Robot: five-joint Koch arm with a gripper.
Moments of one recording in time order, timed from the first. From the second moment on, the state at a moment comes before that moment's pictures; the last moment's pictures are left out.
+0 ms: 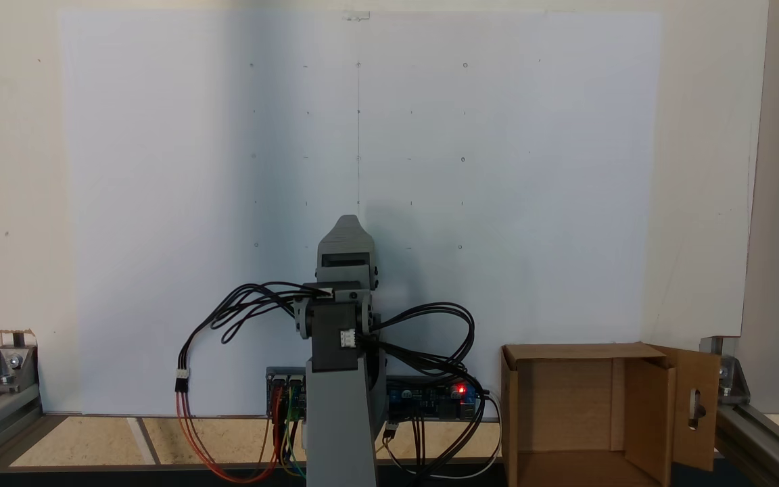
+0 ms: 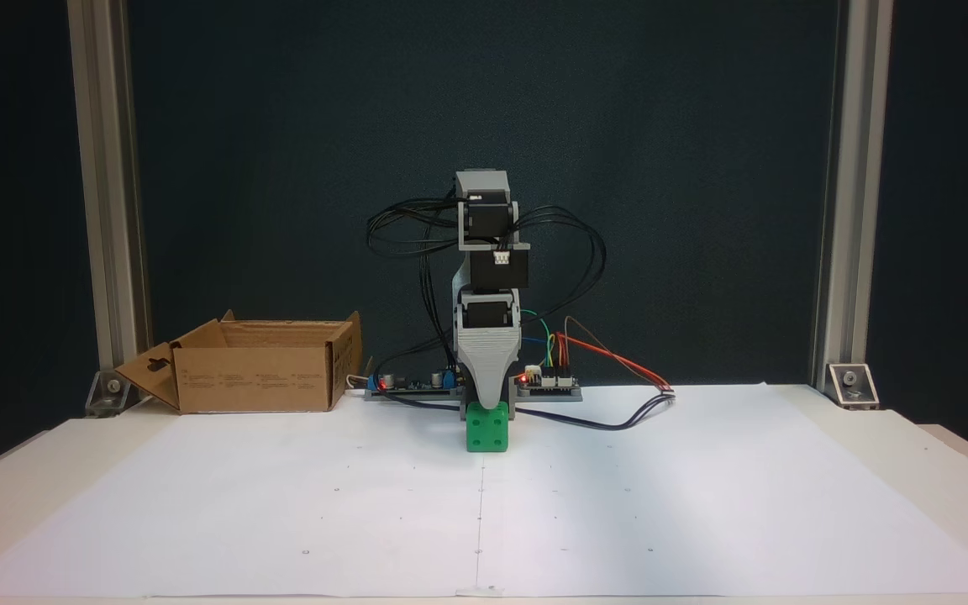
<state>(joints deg) -4.5 124.2 135.7 46.4 -1.3</state>
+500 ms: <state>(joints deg) -4.4 118.7 137.8 44.0 -1.4</state>
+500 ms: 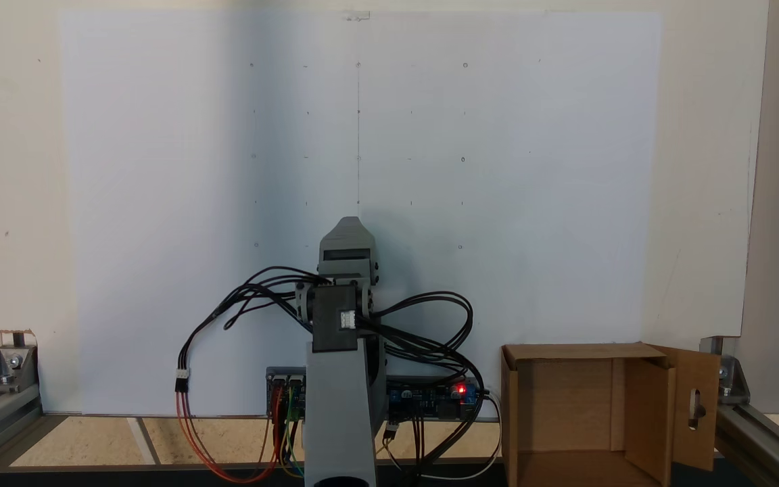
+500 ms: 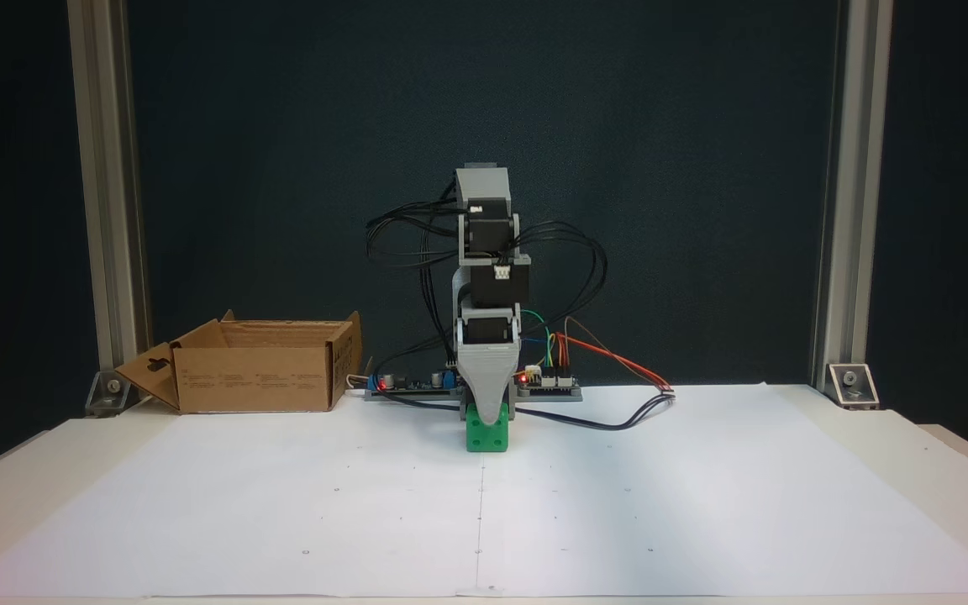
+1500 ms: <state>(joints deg) -1.5 115.0 140.8 38.1 -1.4</state>
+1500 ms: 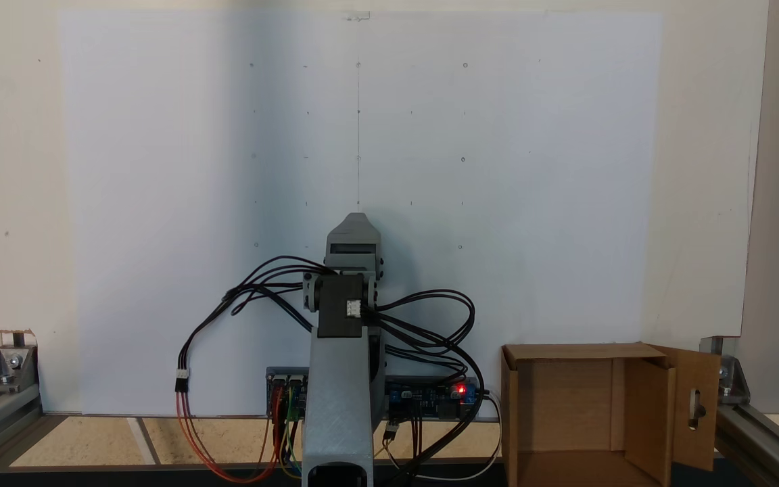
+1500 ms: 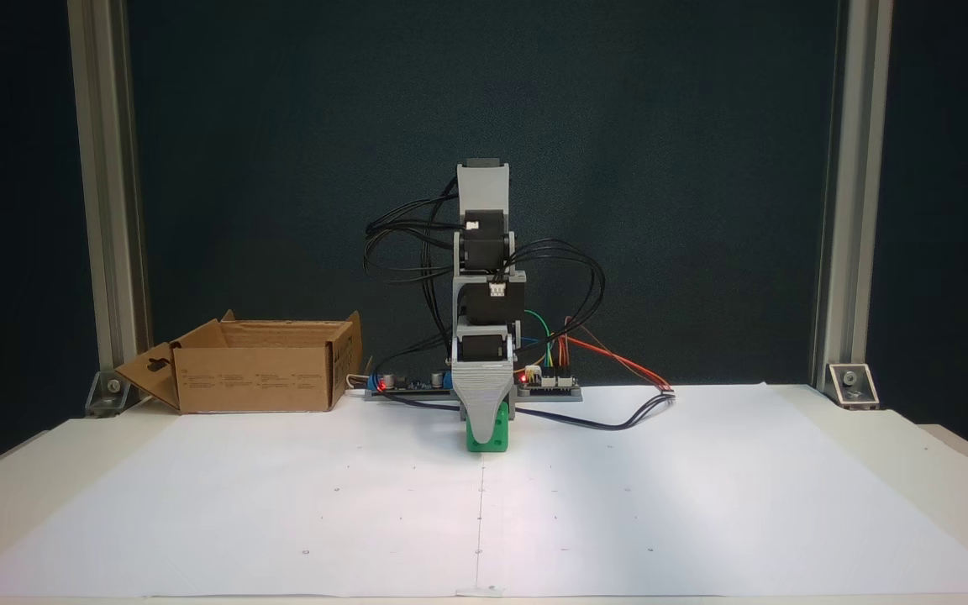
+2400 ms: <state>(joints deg) -0.8 113.5 140.8 34.9 -1.4</state>
